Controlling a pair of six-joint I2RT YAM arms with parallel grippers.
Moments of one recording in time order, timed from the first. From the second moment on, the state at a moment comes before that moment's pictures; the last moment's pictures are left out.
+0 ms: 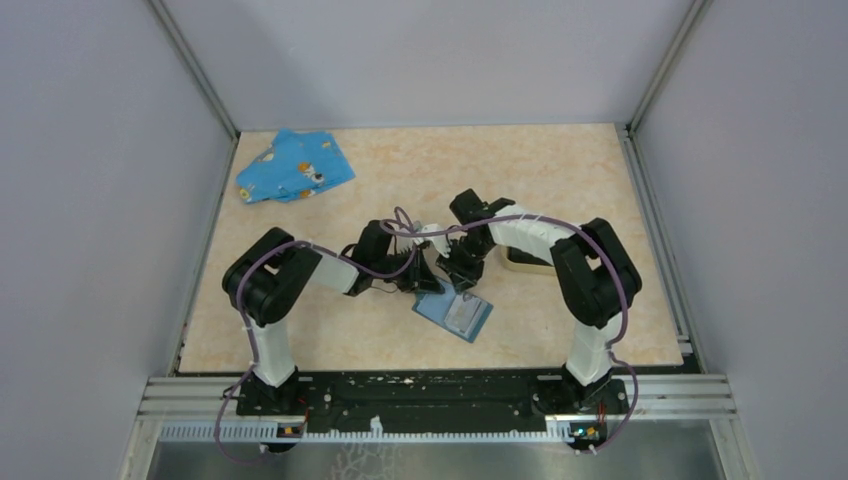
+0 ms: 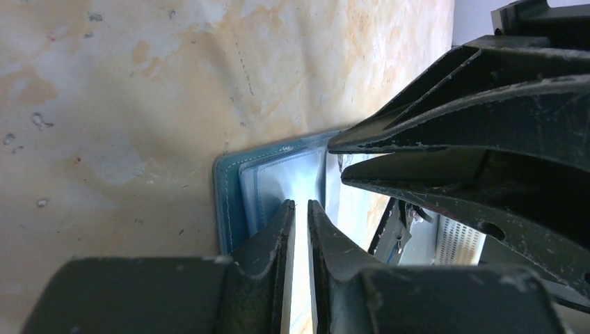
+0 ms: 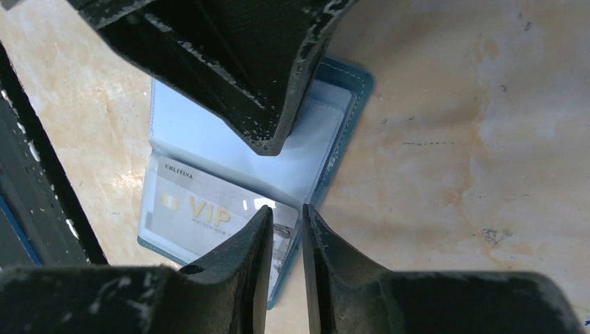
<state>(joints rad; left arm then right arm) -0.62 1.89 0.72 0.55 0.70 -0.77 0.60 1.83 1.20 -0.75 -0.51 -0.65</state>
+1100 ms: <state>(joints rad) -0.65 1.72 0.74 0.58 0.71 -0.68 0.65 1.30 0.84 -0.90 -0.64 -1.46</state>
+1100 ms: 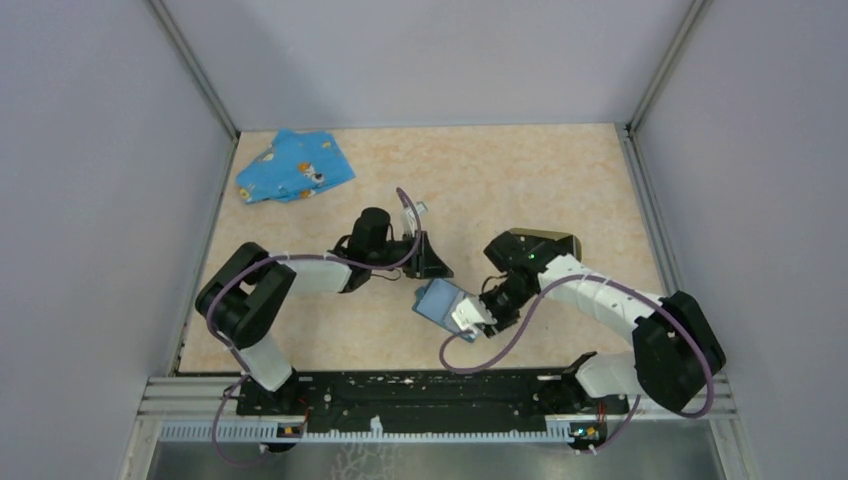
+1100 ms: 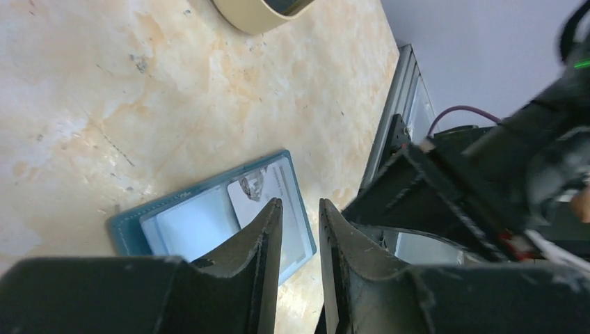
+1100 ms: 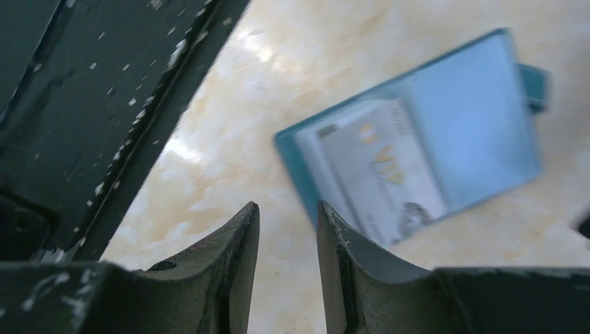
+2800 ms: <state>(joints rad) -0.80 1.85 0.92 0.18 0.53 -0.68 0.60 1.42 0.72 -0.69 -0.43 -1.46</state>
